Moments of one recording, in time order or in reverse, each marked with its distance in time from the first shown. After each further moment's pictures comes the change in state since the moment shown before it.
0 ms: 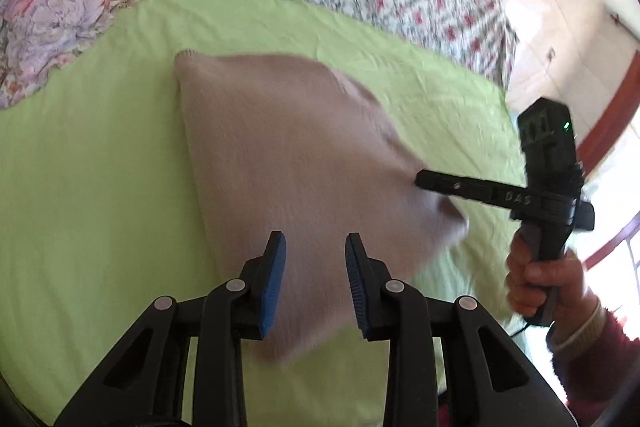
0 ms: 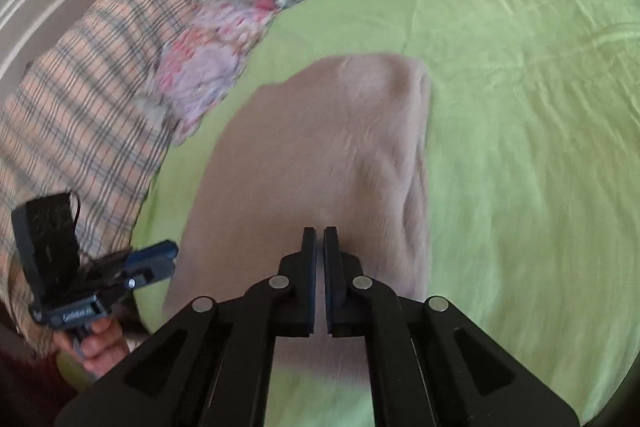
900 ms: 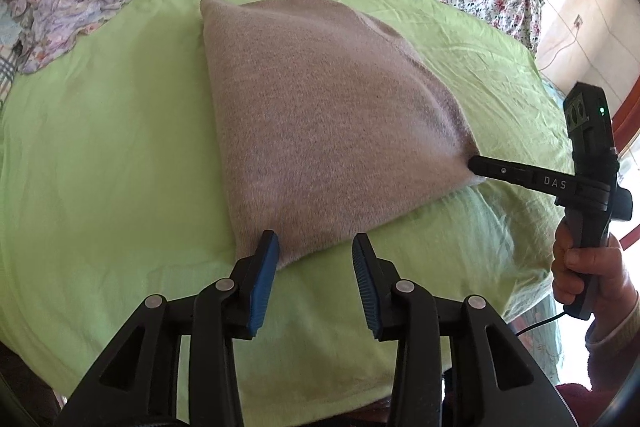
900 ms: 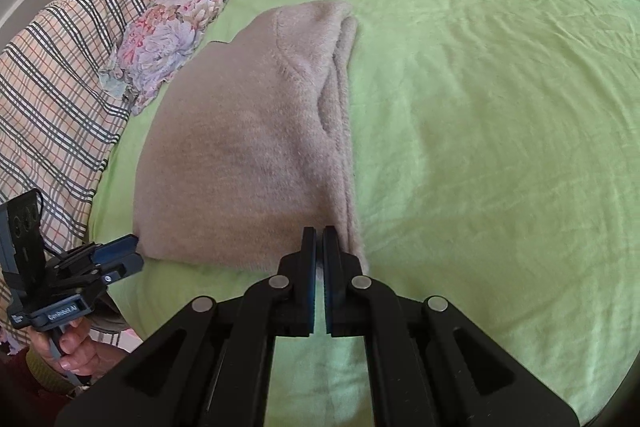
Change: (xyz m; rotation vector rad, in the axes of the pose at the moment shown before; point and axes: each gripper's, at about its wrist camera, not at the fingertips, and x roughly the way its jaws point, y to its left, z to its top) left arm 0.003 -0.005 -0.046 0.005 0.085 0.128; right arm -0.023 -0.022 -0.038 0.059 0.026 -0.153
